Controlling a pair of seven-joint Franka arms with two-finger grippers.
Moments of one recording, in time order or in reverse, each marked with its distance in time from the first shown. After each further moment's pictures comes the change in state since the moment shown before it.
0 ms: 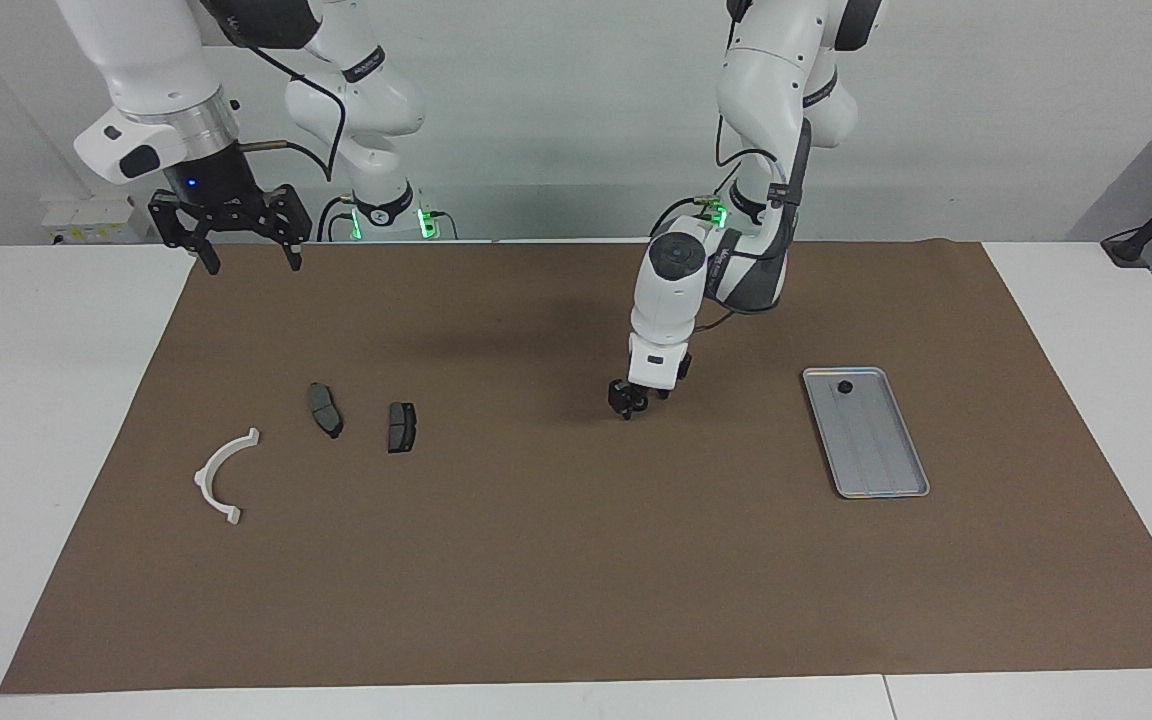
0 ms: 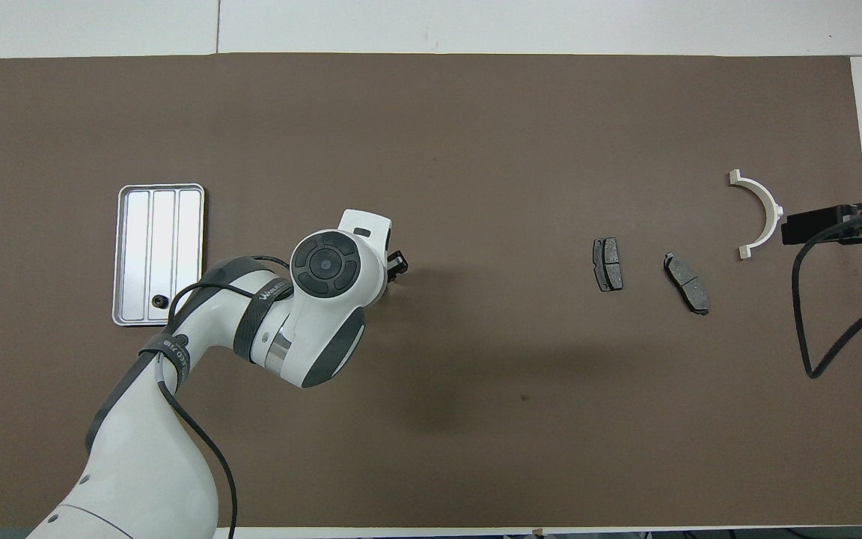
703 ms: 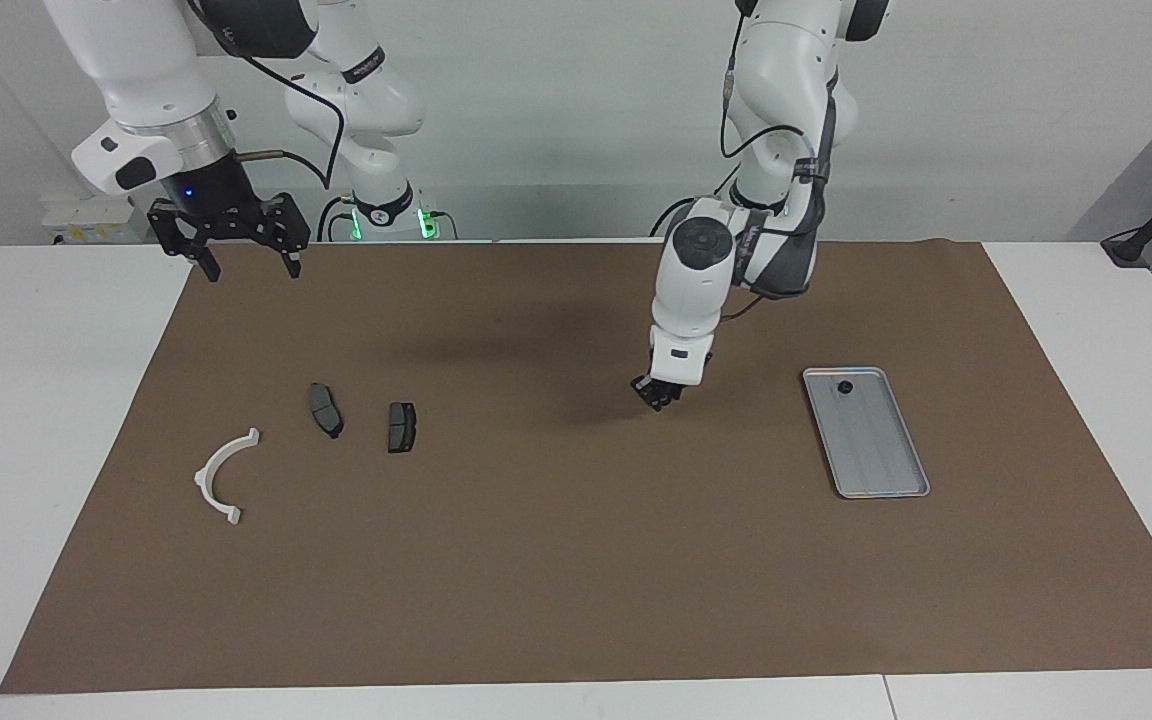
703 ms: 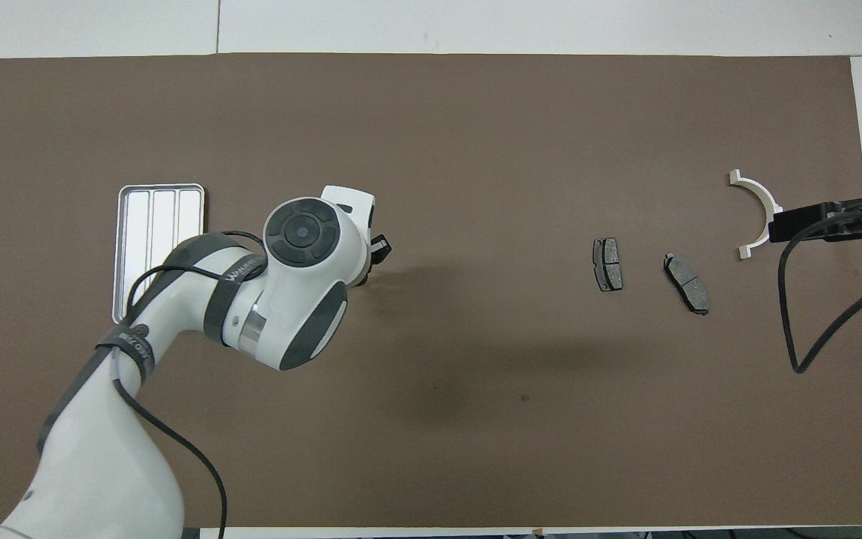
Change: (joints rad) left arm 0.087 -0.099 0.032 0.099 0.005 -0.258 0.131; right arm 0.003 0.014 0.006 0.001 0.006 0.005 0.003
